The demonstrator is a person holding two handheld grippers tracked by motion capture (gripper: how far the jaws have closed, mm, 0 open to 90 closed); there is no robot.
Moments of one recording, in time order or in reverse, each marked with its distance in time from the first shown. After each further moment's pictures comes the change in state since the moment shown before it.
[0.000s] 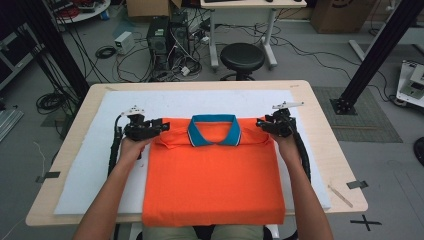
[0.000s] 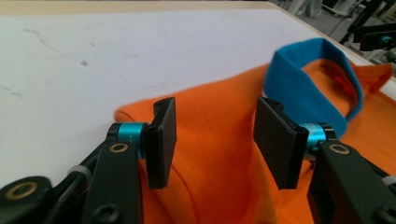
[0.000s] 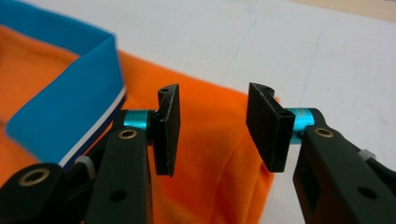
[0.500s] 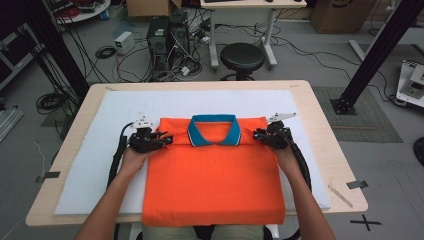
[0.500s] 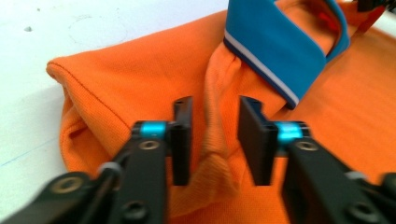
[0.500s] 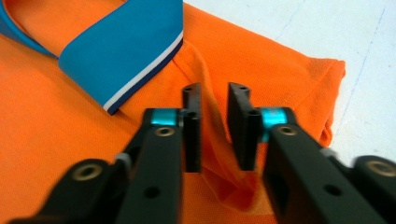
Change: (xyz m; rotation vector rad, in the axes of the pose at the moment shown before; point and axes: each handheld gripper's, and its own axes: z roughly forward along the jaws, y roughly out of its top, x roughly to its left) left arm -0.025 -0.020 0.001 0.104 0.000 0.152; right arm 0.025 -0.022 -0.005 0.066 0.055 -0.119
